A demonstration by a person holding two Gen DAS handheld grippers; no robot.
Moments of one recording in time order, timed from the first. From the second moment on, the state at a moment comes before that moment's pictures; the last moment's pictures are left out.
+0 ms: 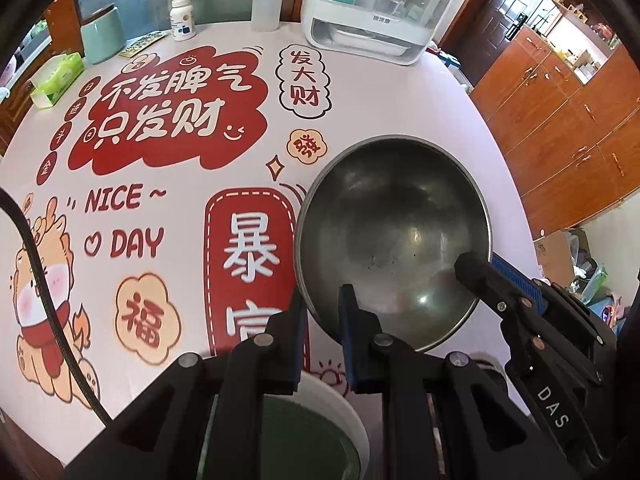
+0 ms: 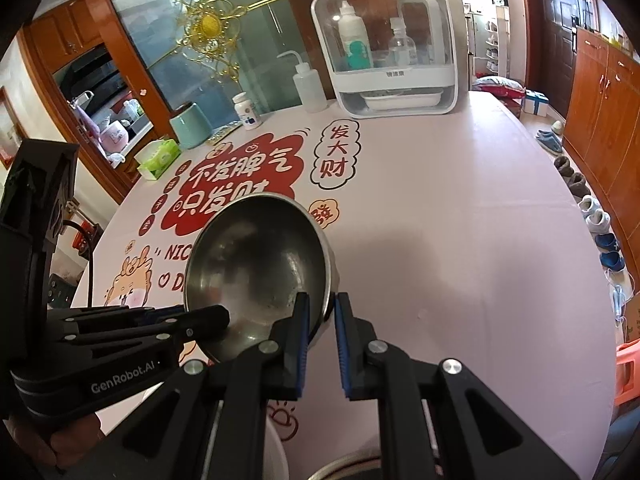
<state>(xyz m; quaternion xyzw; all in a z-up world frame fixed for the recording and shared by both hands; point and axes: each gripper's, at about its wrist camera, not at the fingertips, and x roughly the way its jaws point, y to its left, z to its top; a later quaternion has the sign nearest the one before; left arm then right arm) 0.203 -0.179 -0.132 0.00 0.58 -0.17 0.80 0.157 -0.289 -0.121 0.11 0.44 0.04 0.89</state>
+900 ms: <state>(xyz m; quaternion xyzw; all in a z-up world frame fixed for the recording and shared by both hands) 0.095 -0.184 -0.106 0.02 0.57 -0.20 0.80 0.051 -0.293 -0.106 0.10 0.44 0.04 0.89</state>
